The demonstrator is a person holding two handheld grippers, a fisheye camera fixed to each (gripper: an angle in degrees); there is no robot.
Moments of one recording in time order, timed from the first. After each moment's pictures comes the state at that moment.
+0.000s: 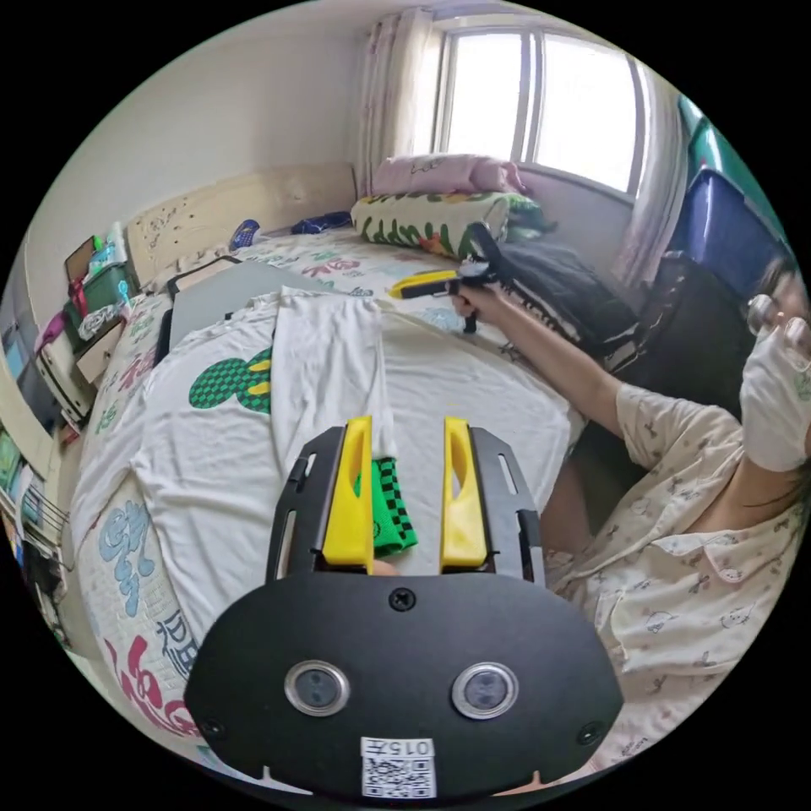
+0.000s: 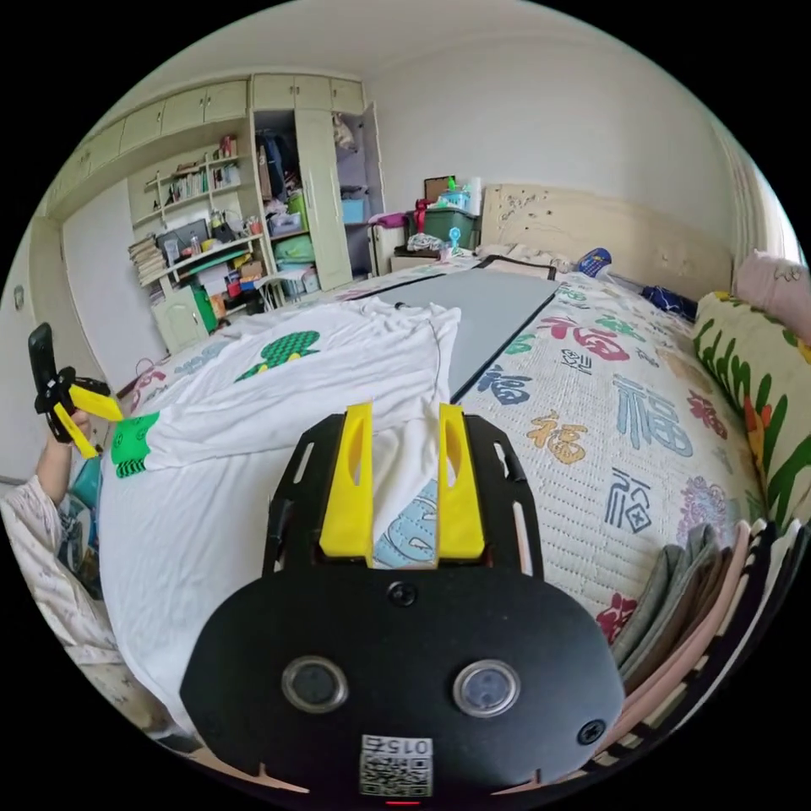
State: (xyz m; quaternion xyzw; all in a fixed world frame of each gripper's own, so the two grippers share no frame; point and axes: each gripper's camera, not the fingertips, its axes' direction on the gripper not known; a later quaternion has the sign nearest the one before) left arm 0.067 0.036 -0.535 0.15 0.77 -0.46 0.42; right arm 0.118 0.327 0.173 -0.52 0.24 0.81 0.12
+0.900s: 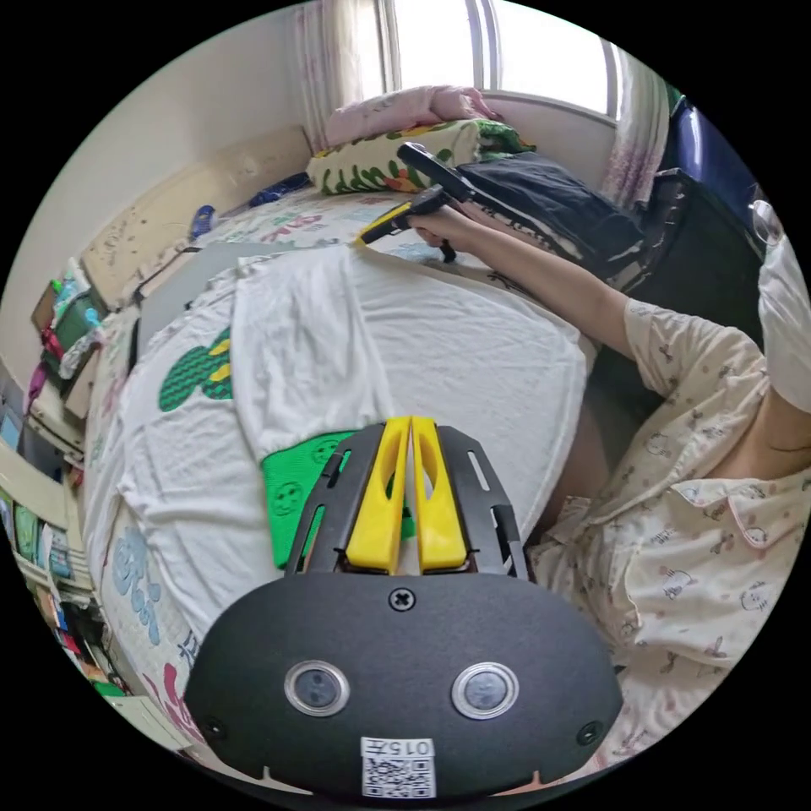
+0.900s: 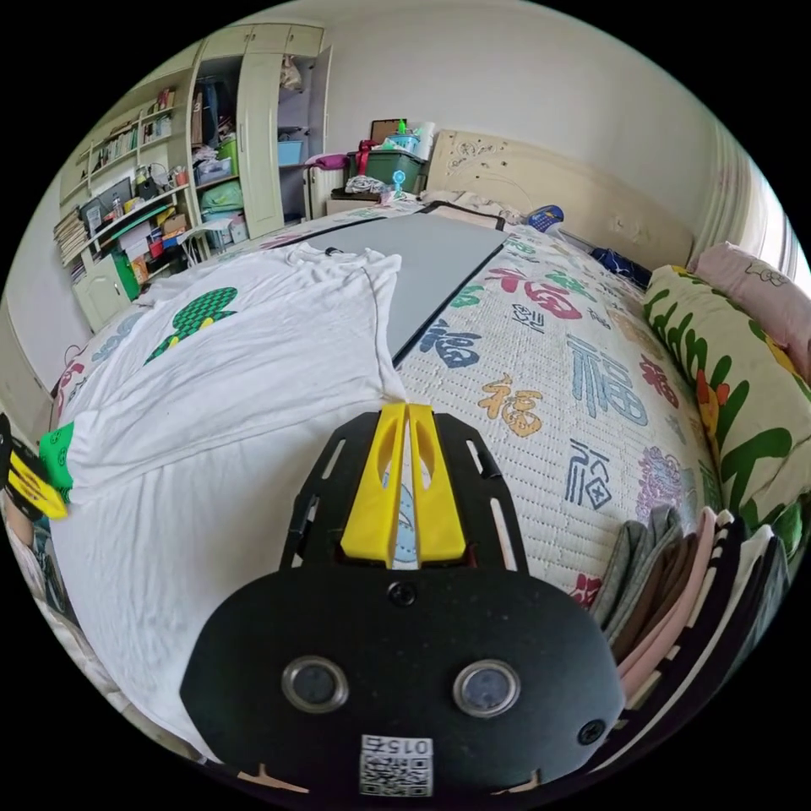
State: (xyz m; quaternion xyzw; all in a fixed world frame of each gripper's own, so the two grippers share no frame) left arm 0.199 0.025 -0.543 0.19 0.81 -0.36 0.43; right arm 0.074 0.490 0.156 -0.60 0.19 0.78 0.00
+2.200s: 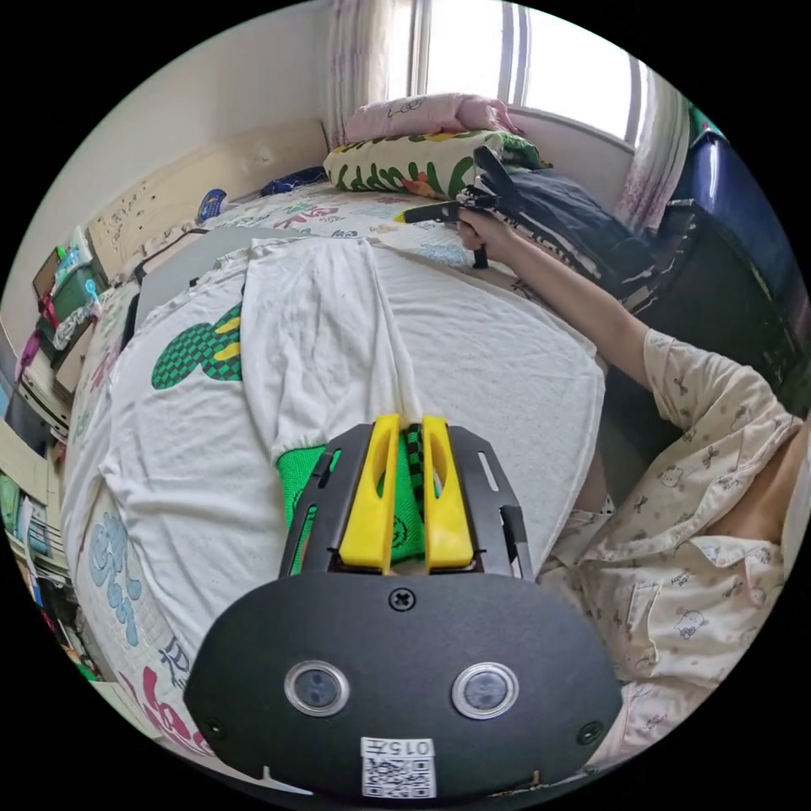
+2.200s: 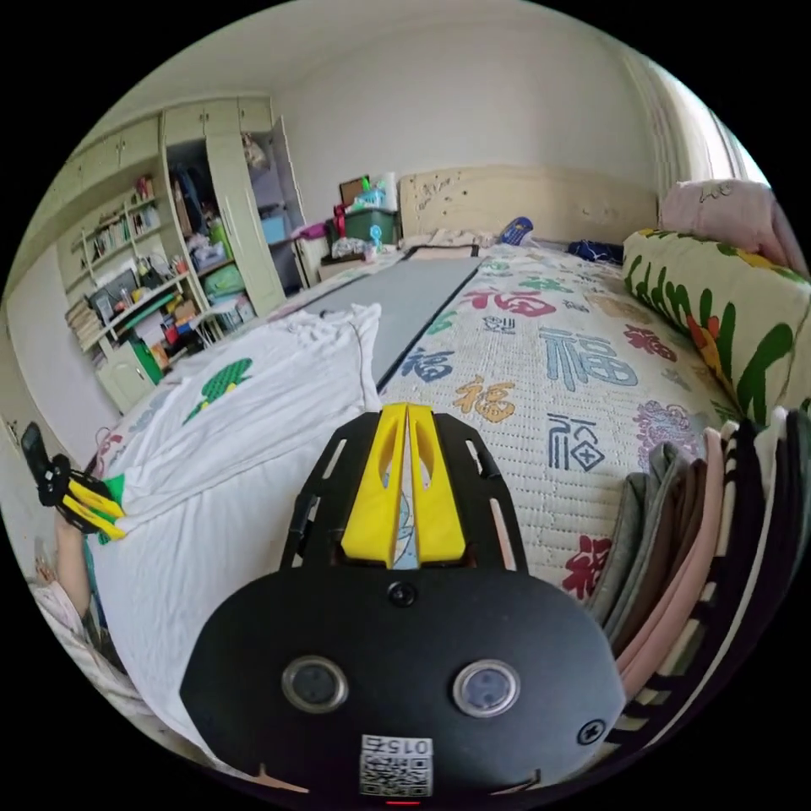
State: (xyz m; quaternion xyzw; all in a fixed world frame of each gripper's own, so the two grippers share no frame) left arm 0.278 0.014 -0.474 0.16 0.81 -0.40 0.41; right arm 0.179 0.469 0.123 -0.52 0.34 0.78 0.01
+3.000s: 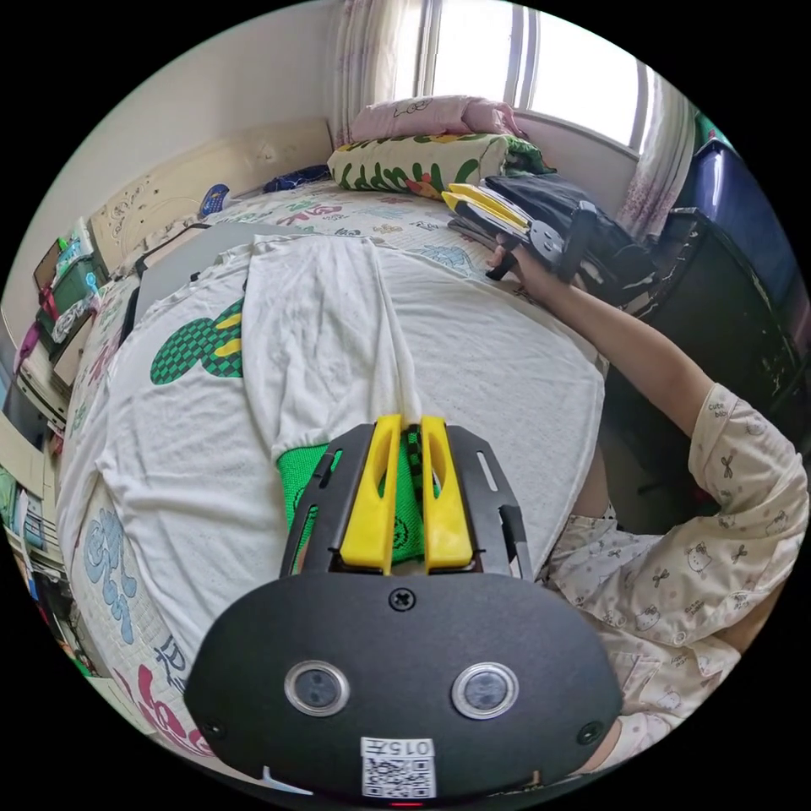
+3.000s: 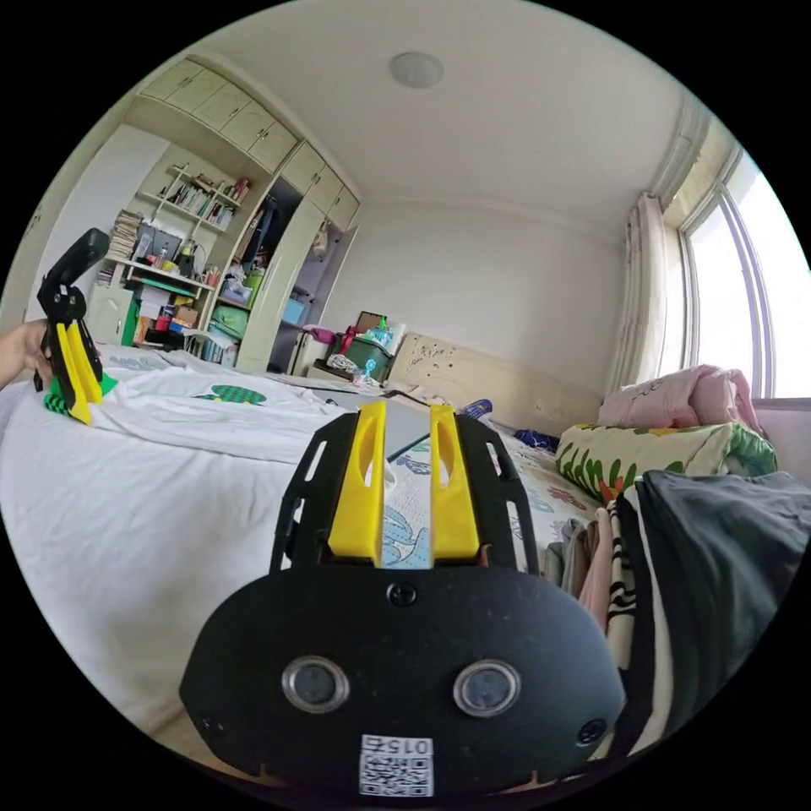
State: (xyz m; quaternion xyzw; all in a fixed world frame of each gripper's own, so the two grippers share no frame) left arm 0.204 -0.011 -0.482 0.15 0.81 -0.40 0.40; right arm 0.290 0.332 0.295 -0.65 0.43 0.57 0.26
